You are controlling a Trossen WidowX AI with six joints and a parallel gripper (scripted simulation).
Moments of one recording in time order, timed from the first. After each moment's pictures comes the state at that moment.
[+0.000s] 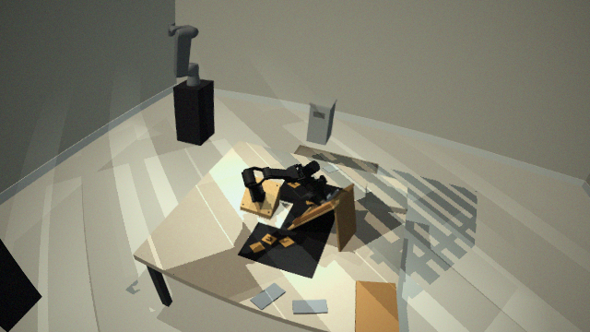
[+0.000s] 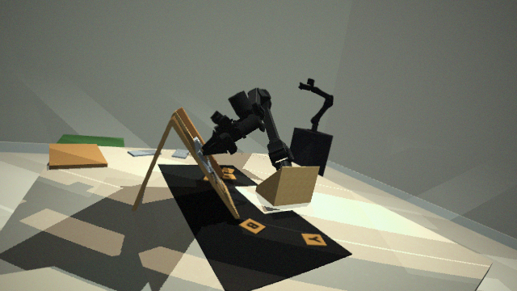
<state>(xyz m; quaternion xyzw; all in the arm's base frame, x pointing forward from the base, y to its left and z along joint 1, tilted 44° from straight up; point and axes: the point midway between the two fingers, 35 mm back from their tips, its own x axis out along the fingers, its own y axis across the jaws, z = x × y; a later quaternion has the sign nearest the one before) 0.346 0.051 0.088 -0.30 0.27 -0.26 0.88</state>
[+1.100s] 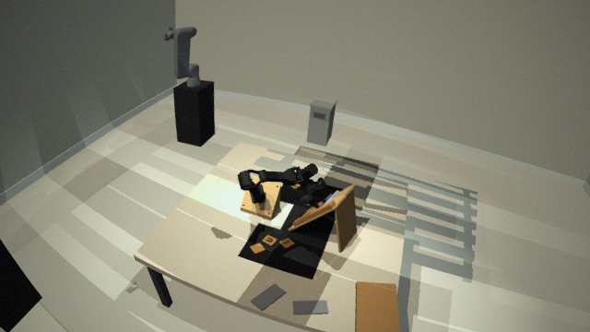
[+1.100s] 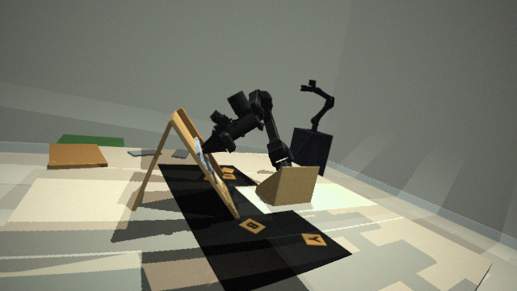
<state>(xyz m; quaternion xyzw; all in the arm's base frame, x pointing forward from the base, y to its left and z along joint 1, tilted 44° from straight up) 0.341 0.038 0.100 -0.30 0.27 -0.26 0.88</state>
